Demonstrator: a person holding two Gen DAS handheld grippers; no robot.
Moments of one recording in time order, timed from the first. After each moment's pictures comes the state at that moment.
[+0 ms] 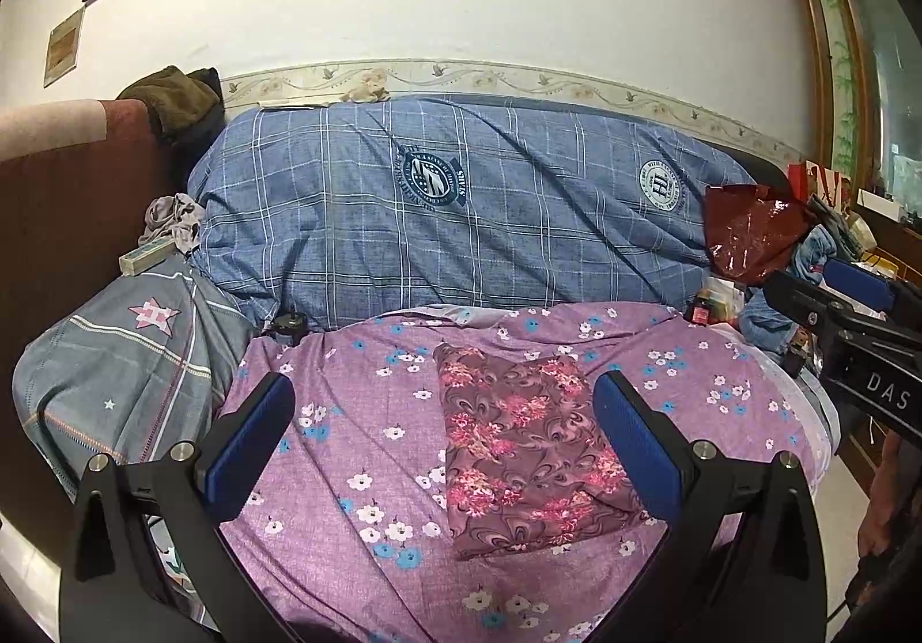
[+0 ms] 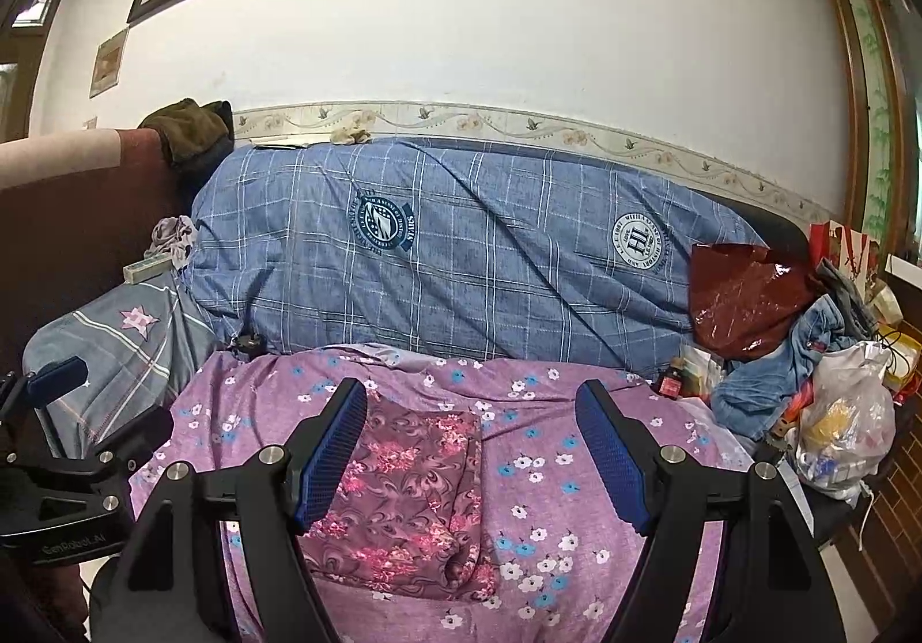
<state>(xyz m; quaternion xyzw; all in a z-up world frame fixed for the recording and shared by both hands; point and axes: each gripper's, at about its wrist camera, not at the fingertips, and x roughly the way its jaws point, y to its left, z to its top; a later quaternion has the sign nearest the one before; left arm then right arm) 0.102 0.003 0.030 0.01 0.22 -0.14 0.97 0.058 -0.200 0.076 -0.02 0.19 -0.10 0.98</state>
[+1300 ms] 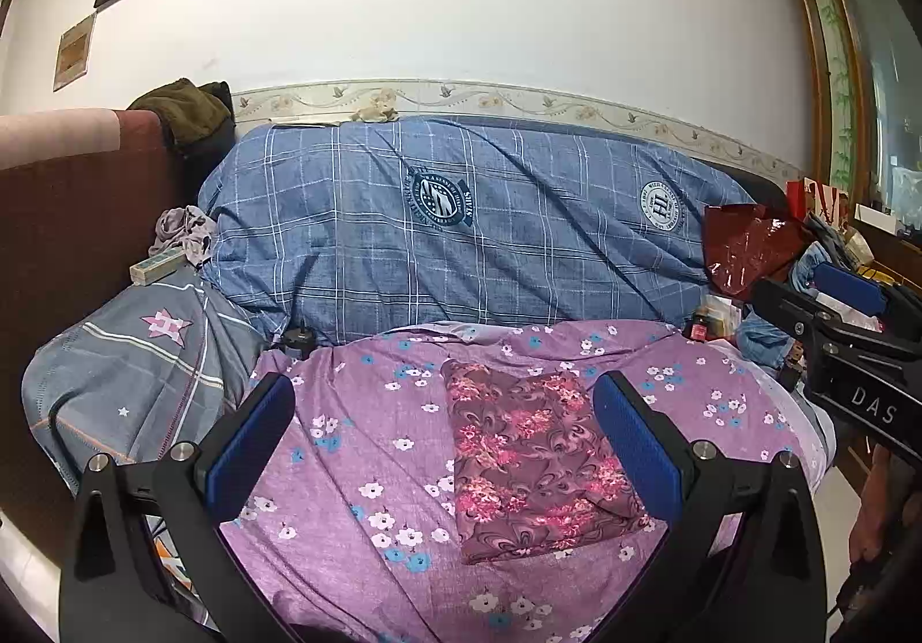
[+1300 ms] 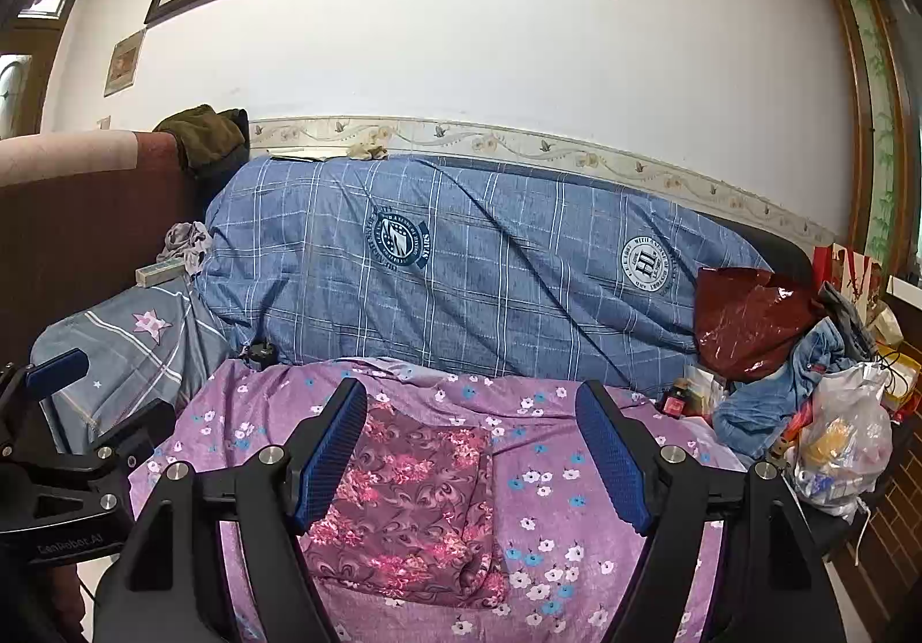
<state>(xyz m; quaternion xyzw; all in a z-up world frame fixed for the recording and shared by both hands) 0.089 0.015 0.044 0.01 0.20 -0.14 0.97 0.048 -0.181 0.088 -0.03 0.17 -0.09 0.98</state>
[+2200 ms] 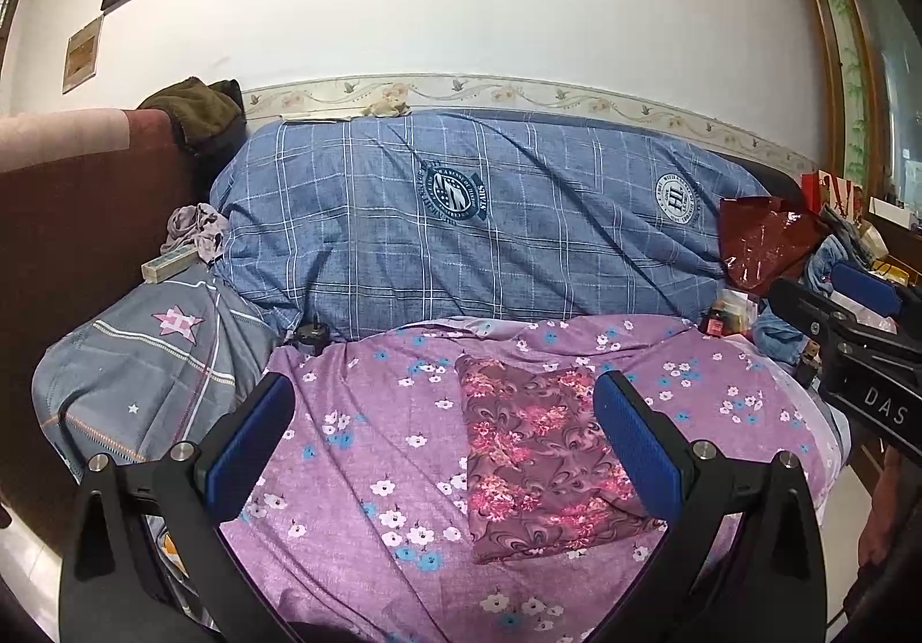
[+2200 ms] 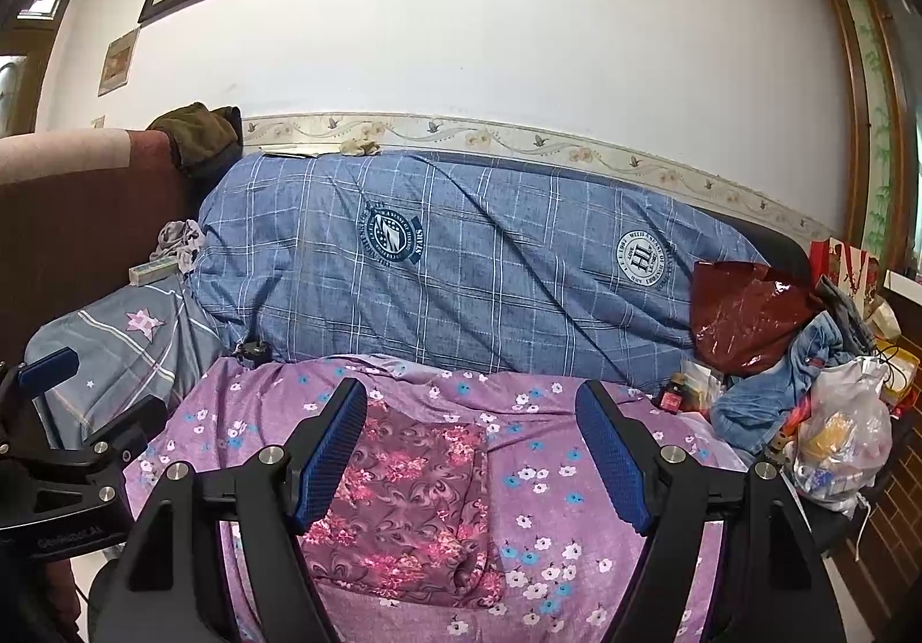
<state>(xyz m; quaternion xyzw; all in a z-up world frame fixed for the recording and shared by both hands) 0.092 0.011 0.040 0.01 0.20 -0.12 0.97 0.054 -0.189 0.081 -0.03 0.18 -0.09 0.98</state>
